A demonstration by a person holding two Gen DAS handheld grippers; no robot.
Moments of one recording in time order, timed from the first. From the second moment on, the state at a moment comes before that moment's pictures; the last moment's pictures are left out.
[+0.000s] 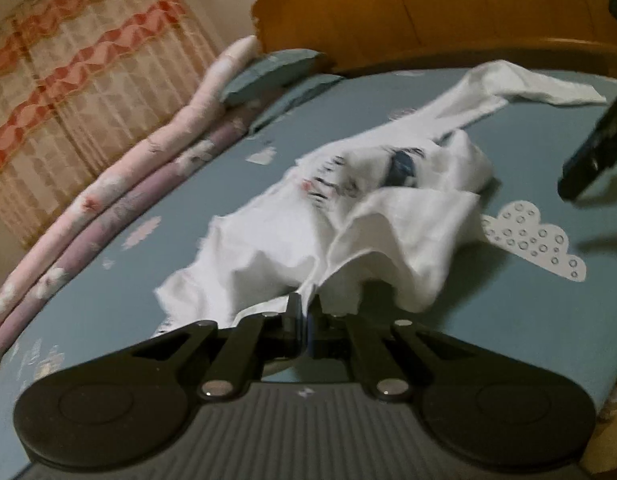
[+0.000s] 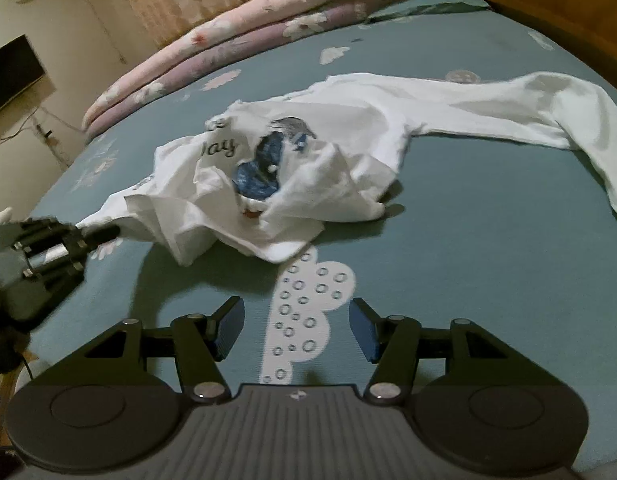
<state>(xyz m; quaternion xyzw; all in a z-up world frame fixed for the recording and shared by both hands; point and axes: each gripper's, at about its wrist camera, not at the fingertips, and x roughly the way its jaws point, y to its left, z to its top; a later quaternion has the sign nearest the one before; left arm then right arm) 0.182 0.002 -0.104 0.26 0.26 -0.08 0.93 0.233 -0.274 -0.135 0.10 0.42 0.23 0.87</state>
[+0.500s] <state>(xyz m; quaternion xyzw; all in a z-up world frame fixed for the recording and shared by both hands) 0.182 0.042 -0.046 0.23 0.21 -0.04 0.95 0.214 -0.178 -0.138 -0.14 0.32 0.31 0.88</state>
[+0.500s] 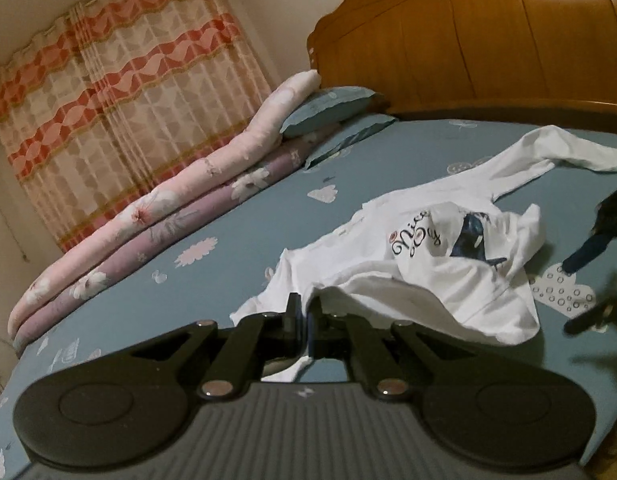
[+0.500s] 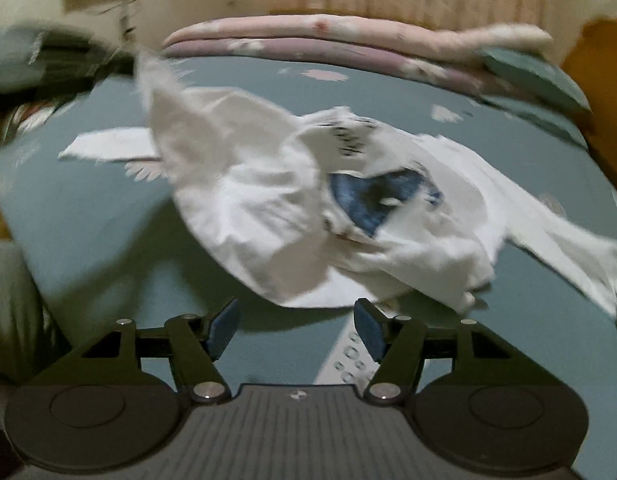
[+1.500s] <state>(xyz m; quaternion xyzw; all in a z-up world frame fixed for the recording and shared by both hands) 0.134 0.058 -0.041 0.28 0.28 -0.11 0.91 0.230 -0.172 -0.067 -0.22 0.38 0.41 0.80</state>
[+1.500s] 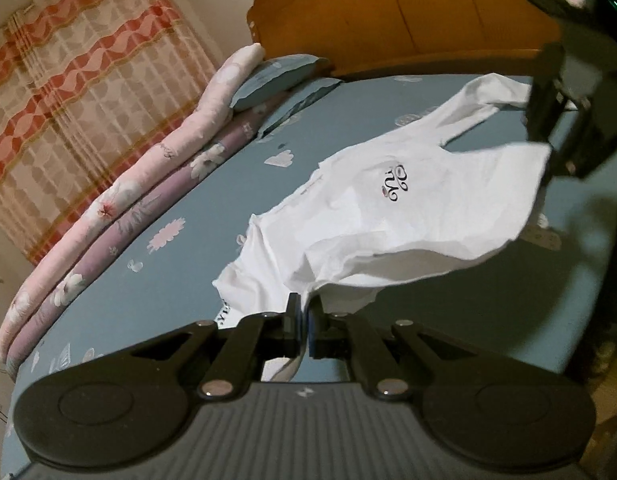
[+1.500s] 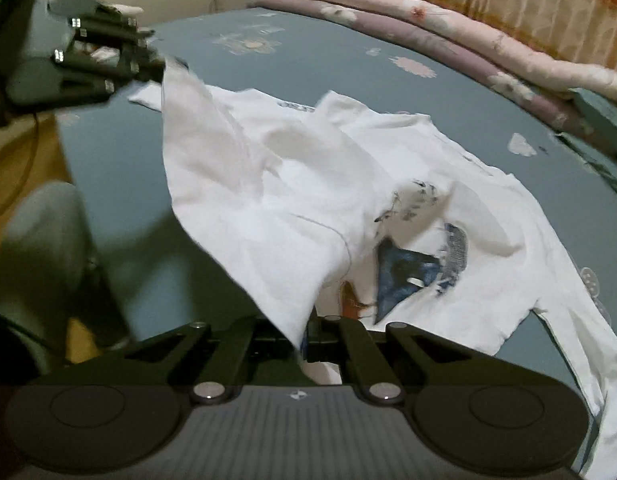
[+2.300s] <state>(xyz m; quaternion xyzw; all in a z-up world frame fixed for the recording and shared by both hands) 0.124 0.065 -0.058 0.16 0.35 -0.16 0.91 0.245 -0.299 -0.113 0.03 0.48 0.24 0.84</state>
